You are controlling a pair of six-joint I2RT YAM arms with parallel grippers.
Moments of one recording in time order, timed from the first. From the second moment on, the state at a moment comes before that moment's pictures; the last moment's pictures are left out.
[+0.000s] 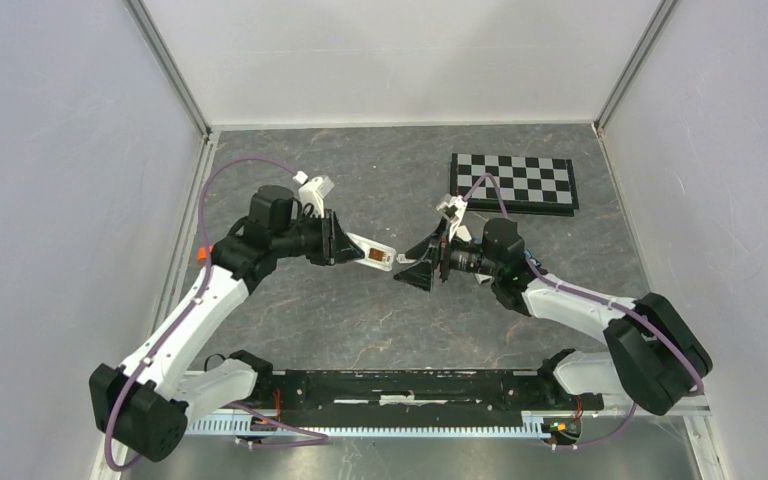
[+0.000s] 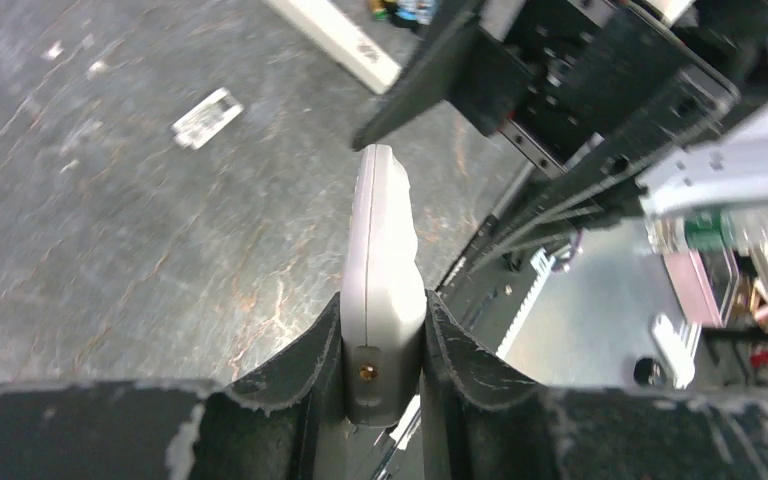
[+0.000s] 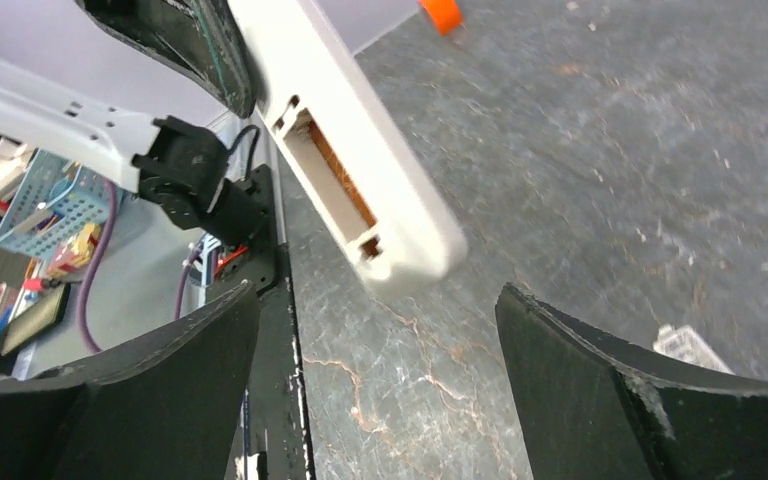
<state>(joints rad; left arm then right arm) -0.42 1.03 0.93 -0.48 0.60 -0.38 0.61 1.28 0.53 0.64 -0.73 0.43</state>
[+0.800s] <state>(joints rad) -0.42 1.21 1.11 -0.68 0.98 0.23 0.67 1.56 1.13 -0.19 -1.13 -0.23</state>
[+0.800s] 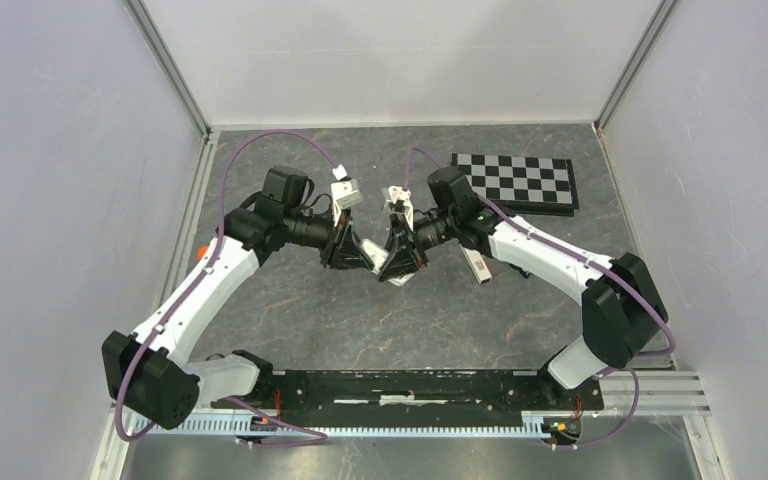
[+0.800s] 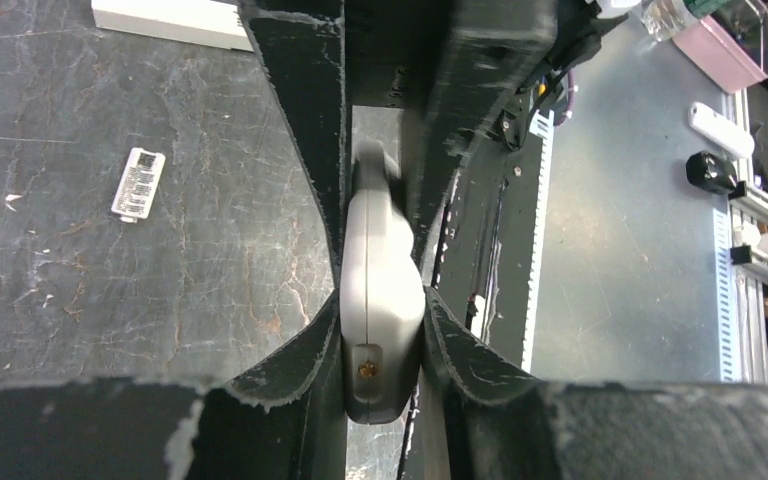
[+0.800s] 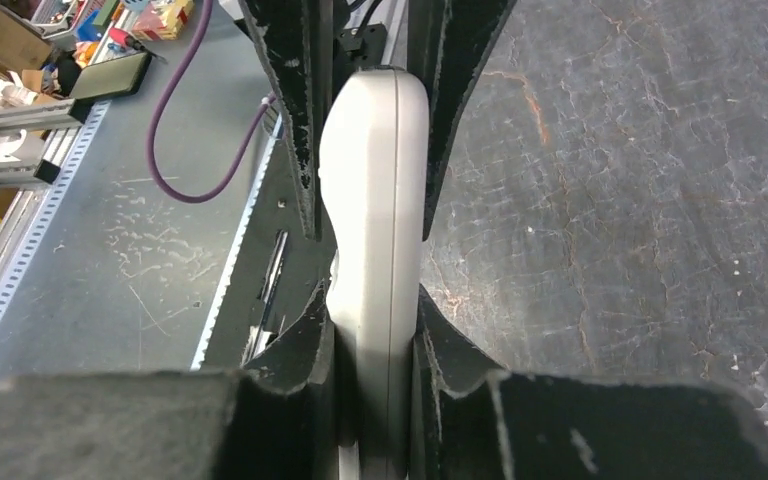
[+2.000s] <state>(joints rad) -0.43 1.12 0.75 0.47 0.85 -1.01 0.62 1.45 0.70 1.06 -0.91 0.87</state>
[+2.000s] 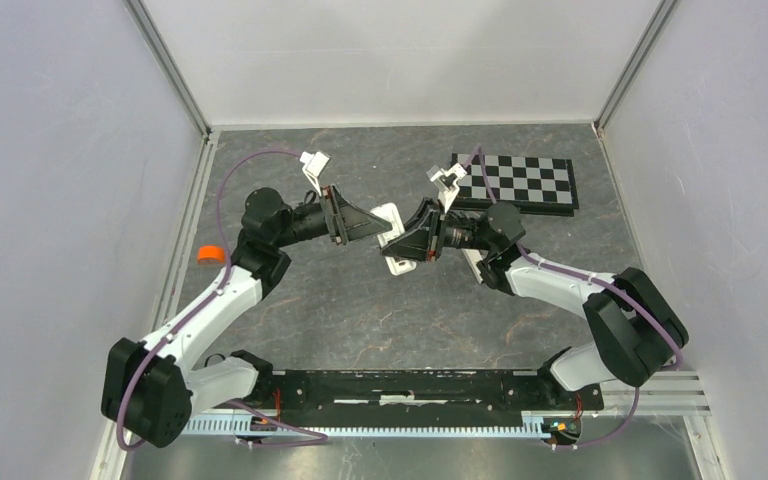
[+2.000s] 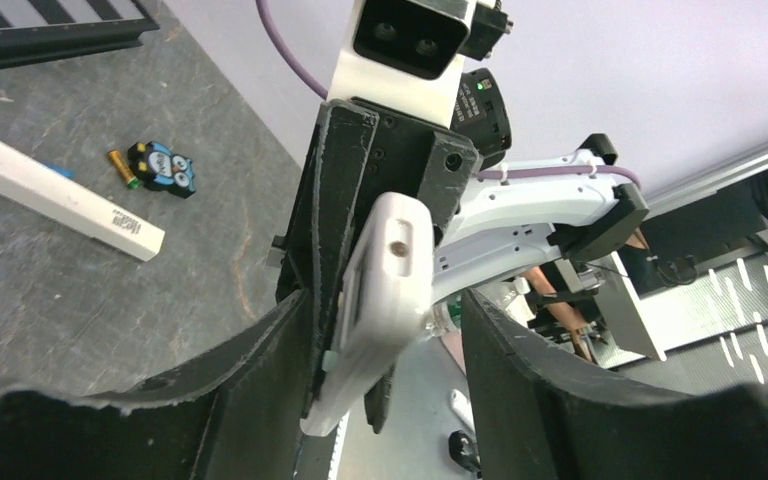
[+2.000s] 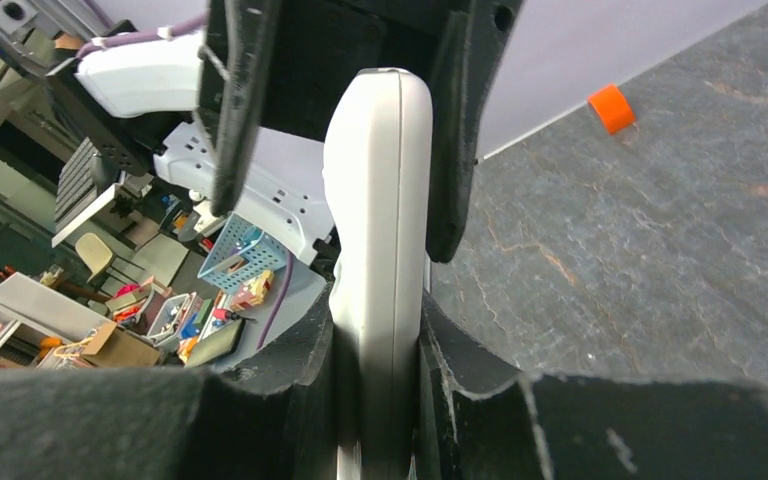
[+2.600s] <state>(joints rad) -0.42 1.18 0.82 0.34 0.85 -0.86 0.61 1.47 0.75 0.91 -0.91 0.84</state>
